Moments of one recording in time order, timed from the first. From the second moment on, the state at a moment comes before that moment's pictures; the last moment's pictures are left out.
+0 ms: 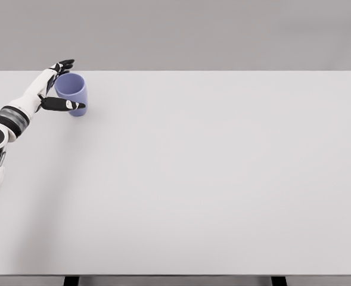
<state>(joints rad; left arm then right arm) -0.49 0.45 -0.23 -1.21 -0.01 0.06 -0.26 0.04 0.00 -0.09 0.07 0.07 -0.11 0.06</state>
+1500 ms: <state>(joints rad) -0.46 0.52 -0.23 -1.28 -0.01 0.06 -0.26 0.04 0.00 -0.09 0.07 0.07 -0.11 0.06</state>
